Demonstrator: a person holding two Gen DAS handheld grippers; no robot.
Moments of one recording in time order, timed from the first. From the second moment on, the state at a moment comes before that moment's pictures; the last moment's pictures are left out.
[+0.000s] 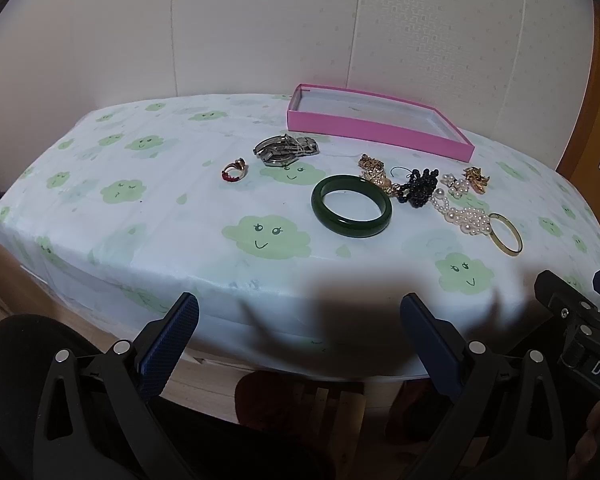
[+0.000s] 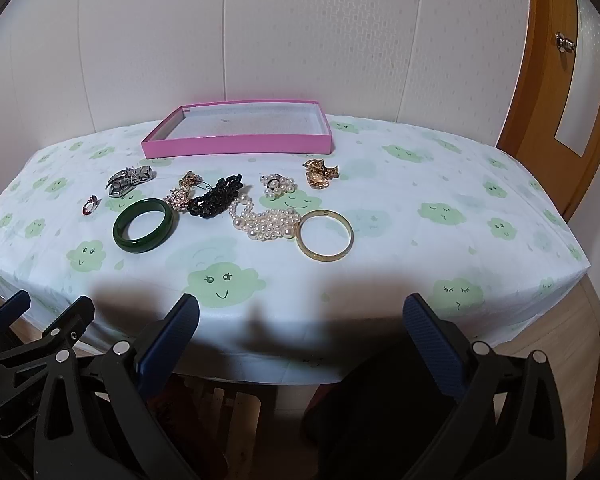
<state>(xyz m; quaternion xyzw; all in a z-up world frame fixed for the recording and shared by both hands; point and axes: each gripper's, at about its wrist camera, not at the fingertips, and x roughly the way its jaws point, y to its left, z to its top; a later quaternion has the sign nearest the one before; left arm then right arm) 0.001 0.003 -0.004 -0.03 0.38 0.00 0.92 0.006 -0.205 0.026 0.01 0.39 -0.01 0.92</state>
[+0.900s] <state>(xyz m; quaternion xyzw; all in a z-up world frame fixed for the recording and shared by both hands) 0.024 -0.007 -0.006 -0.03 0.41 -0.02 0.91 0.017 -0.229 0.021 0.03 0.39 0.01 0.92</state>
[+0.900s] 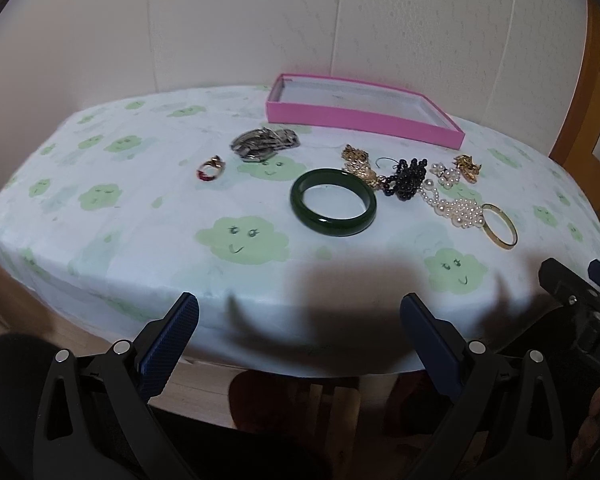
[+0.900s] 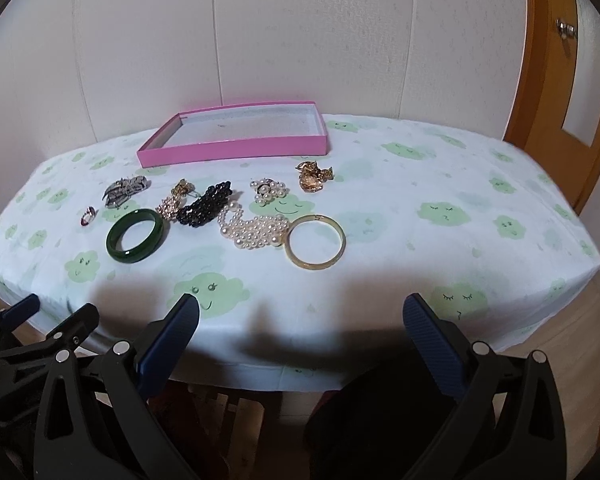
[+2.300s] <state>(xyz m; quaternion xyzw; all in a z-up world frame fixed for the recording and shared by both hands) 0.114 -0.028 -0.026 -0.01 0.41 -0.06 0.91 0.107 -0.234 -0.029 0.01 0.43 0.04 0.90</state>
